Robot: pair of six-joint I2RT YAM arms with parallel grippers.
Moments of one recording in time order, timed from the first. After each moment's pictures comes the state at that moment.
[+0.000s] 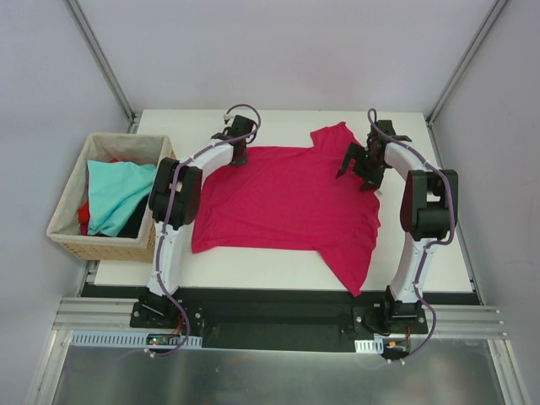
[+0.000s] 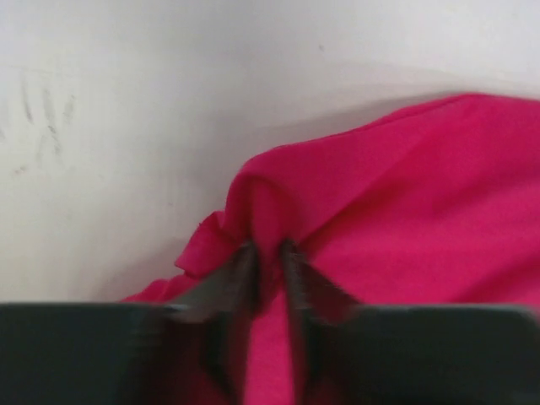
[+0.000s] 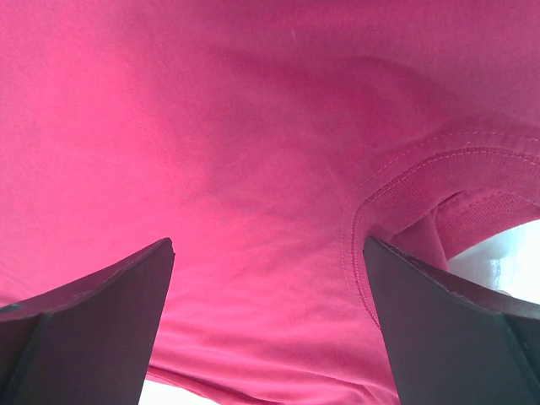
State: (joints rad) left arm -0.35 2.26 1.76 -0.47 -0.32 -0.40; right arm 0.06 2.04 1.54 -0.70 -0.23 0.43
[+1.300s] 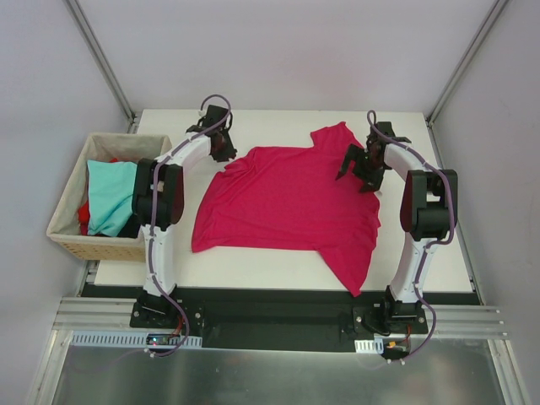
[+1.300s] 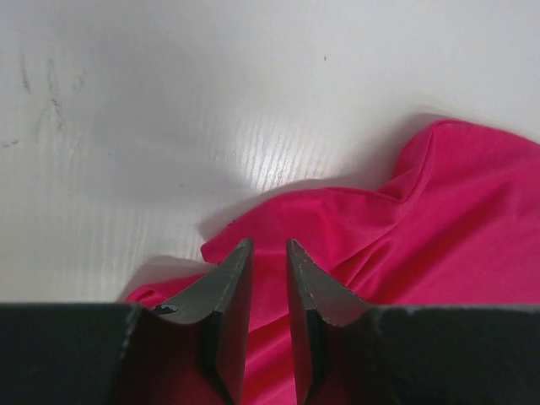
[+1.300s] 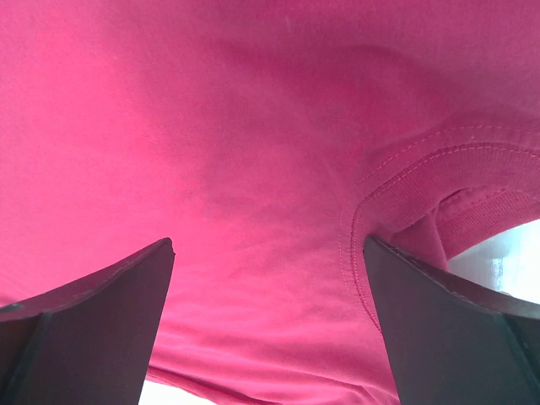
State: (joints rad) left arm -0.25 2.15 1.73 -0.50 -0.05 -0.57; right arm 0.06 2.04 1.52 -0.70 -0.23 0.43
